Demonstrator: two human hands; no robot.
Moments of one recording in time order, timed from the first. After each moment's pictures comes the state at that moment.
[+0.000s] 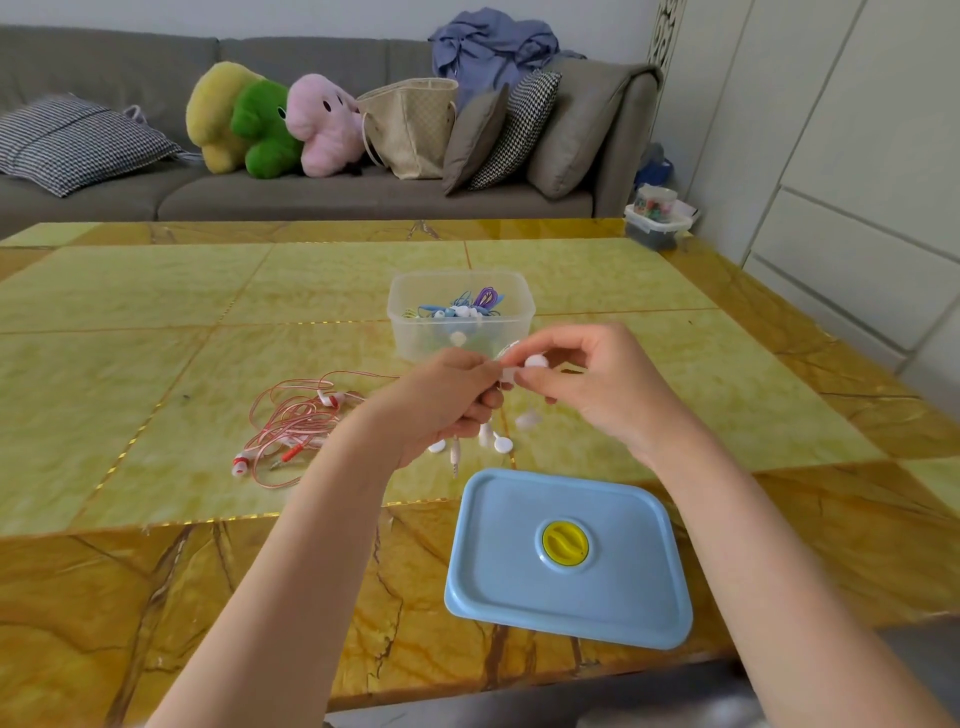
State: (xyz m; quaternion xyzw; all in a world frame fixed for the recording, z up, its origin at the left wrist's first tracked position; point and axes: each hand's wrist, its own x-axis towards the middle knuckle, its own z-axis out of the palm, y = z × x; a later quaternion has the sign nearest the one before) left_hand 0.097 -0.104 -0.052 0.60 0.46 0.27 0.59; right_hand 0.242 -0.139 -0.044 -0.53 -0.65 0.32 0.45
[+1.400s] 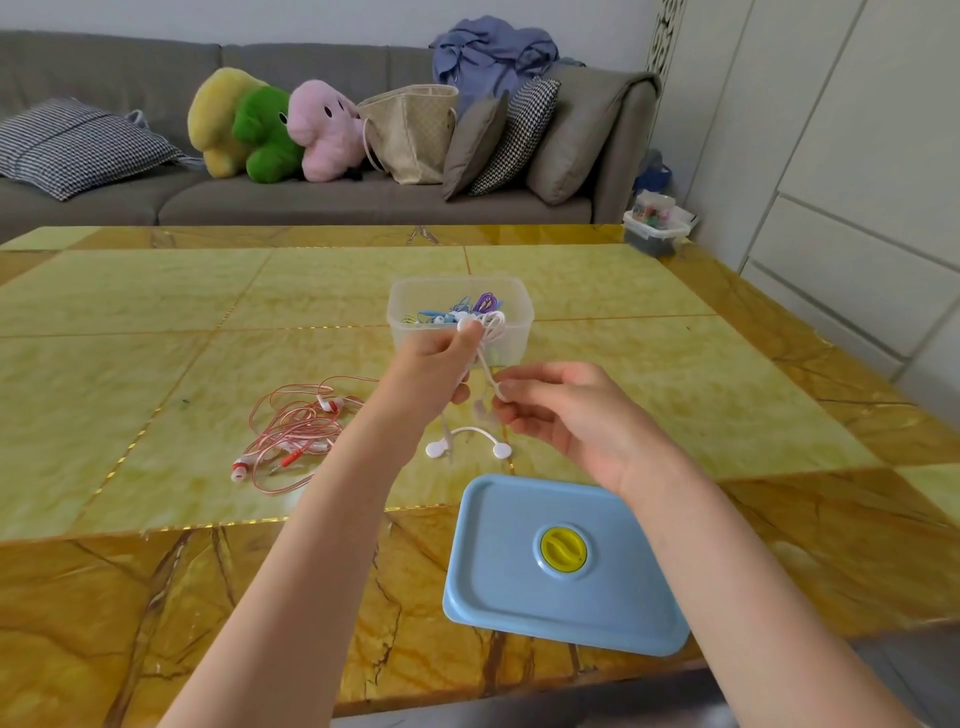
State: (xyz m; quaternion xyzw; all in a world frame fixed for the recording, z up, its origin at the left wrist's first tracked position) left_hand 0.096 -0.092 -0.056 0.61 0.46 0.43 0.47; right_hand 0.229 -0.134 -0.061 -0.48 -0.42 0.58 0.51
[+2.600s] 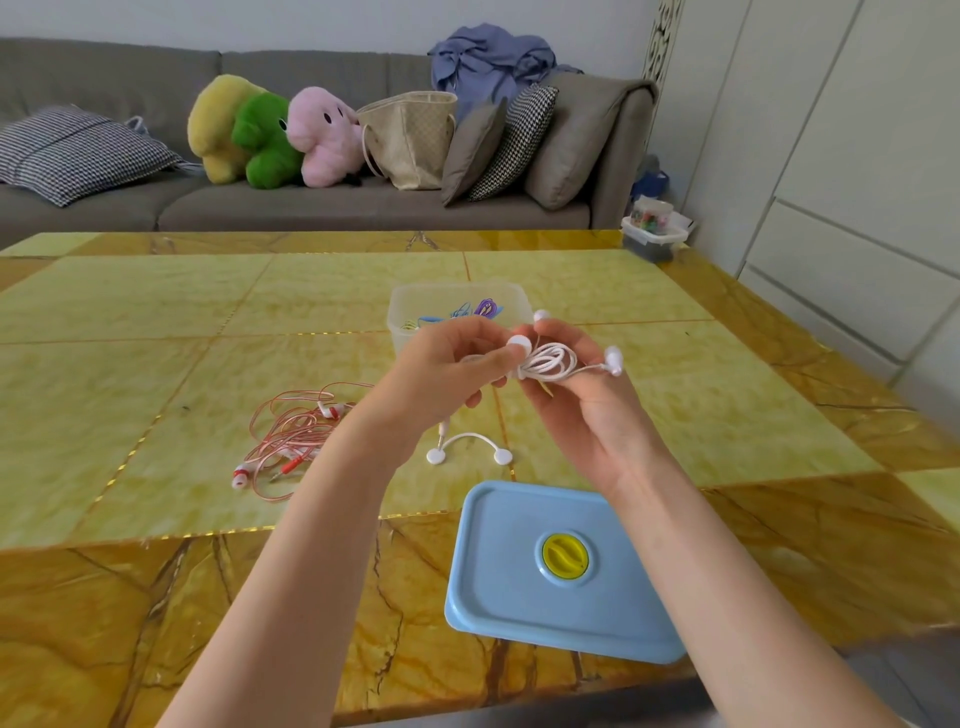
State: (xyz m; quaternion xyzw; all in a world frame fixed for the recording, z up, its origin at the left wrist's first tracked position) left_hand 0.095 -0.100 -0.043 0.69 0.40 0.38 0.47; right_hand 0.227 -0.125 -0.064 -0.27 -0.32 0.60 0.68
